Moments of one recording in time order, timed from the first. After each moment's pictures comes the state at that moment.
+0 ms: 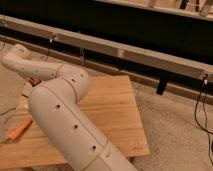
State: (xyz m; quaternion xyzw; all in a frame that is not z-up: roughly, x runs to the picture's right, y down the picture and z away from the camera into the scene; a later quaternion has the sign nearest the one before) arm -0.453 -0.073 0.914 -0.17 -0.04 0.45 0.88
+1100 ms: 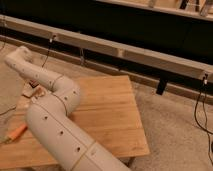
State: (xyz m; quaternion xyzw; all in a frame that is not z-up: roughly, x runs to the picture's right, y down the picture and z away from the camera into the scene) arm -0.481 -0.068 0.944 -0.20 -0.05 0.41 0.89
